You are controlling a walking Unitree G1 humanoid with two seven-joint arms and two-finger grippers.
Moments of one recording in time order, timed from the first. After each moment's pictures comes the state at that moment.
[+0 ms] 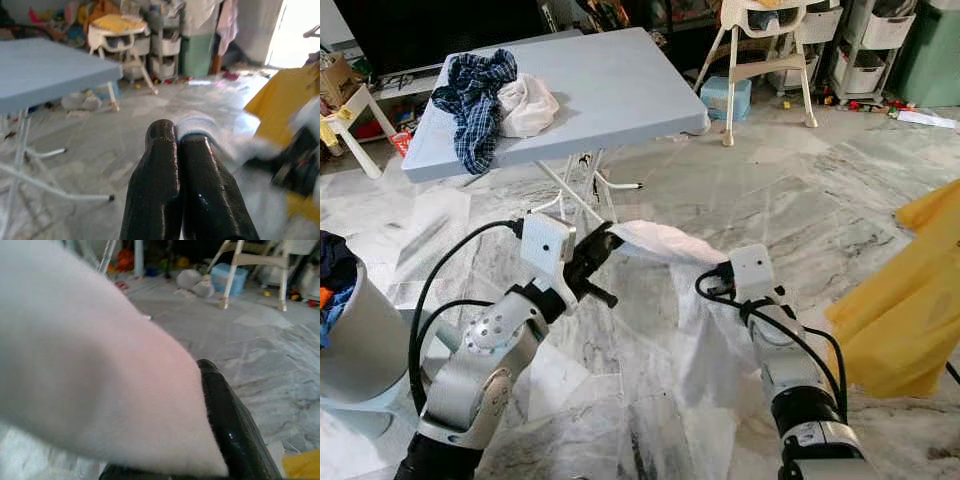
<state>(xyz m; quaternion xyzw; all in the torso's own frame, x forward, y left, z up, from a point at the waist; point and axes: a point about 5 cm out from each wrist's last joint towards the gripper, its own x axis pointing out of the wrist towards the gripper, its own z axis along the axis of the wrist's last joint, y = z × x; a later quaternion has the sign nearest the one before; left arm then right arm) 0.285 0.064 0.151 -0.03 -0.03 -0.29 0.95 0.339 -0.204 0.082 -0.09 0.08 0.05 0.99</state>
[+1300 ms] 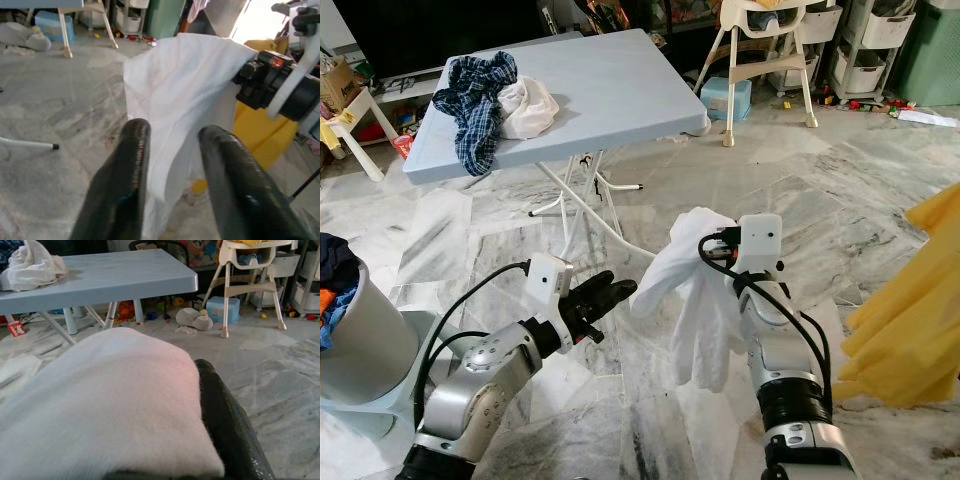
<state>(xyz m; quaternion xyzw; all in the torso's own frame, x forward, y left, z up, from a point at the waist) 0.272 0.076 0.114 -0.13 0.08 -0.37 0.92 0.347 -0.182 0.119 -0.01 0.01 0.04 1.00</state>
